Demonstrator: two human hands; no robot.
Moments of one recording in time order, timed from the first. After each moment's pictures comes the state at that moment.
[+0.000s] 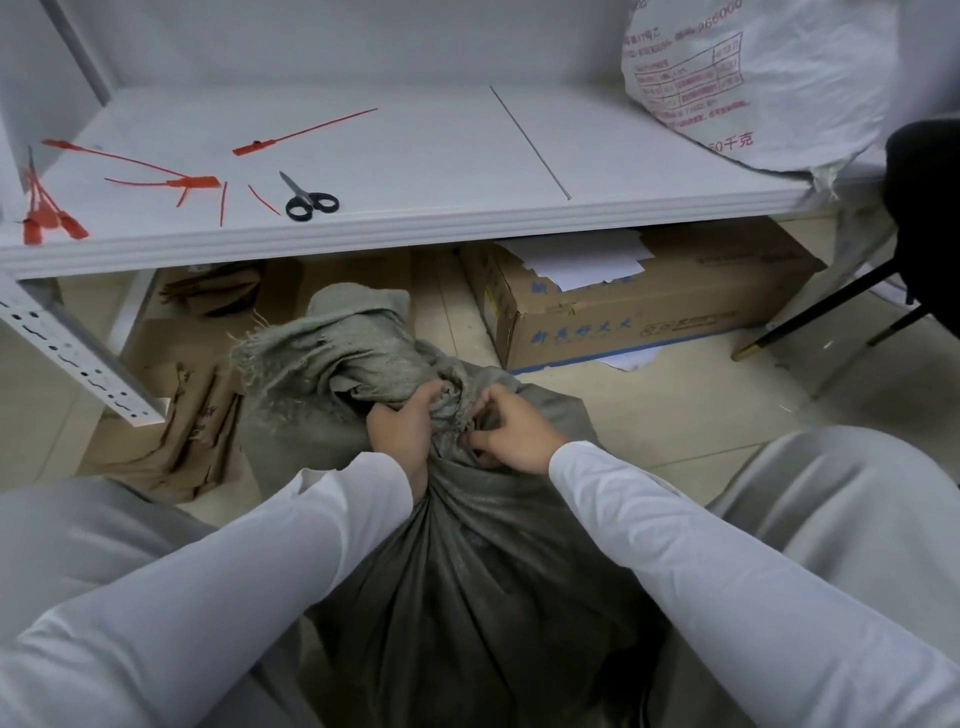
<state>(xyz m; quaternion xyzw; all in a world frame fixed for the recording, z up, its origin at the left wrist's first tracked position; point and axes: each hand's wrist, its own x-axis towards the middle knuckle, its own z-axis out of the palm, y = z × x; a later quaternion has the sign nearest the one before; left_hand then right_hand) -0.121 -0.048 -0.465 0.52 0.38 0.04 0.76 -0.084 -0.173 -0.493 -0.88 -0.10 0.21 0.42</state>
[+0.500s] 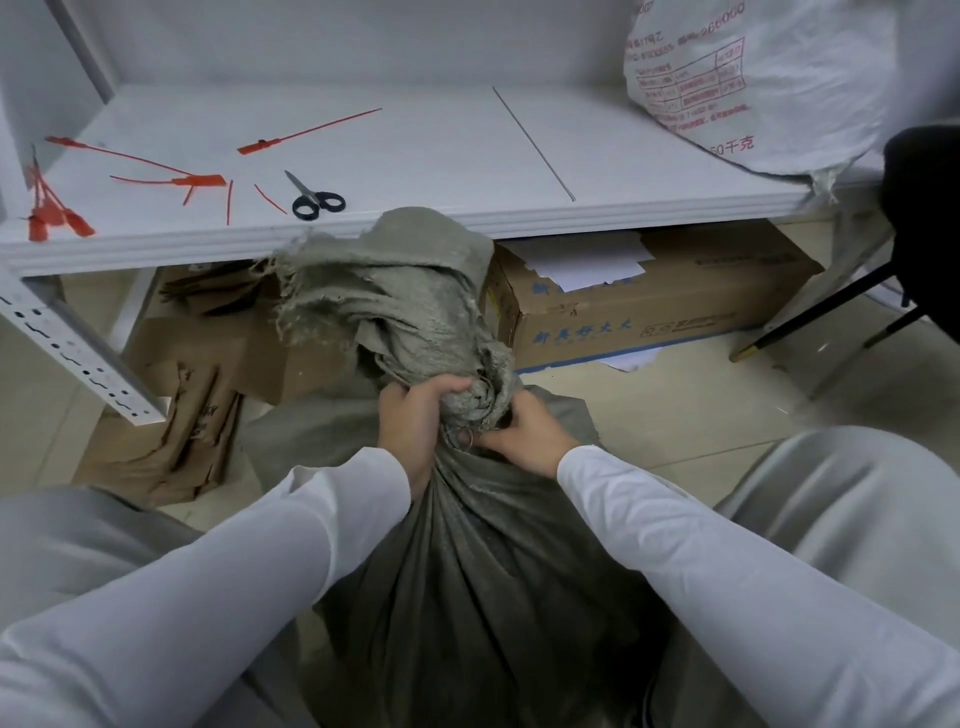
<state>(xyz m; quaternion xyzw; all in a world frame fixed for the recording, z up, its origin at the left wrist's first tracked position) -0.126 -0.042 -0.443 0.52 0.29 0.01 0.80 -0.092 -0.173 -0.490 -0.85 -0.10 0.15 0.49</state>
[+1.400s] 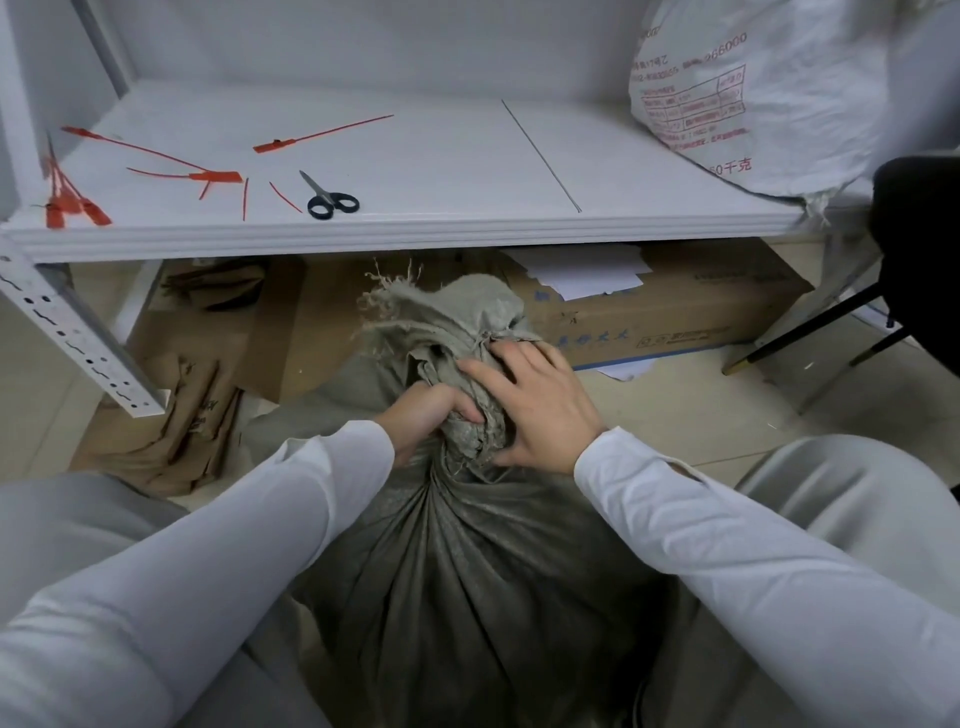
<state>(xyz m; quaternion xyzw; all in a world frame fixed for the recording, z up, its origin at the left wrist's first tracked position) -0.110 -0.018 -0.448 0.68 0.16 -0.22 0.68 -0.096 -0.185 -0.446 -0.92 -0.36 -0.14 -0.02</state>
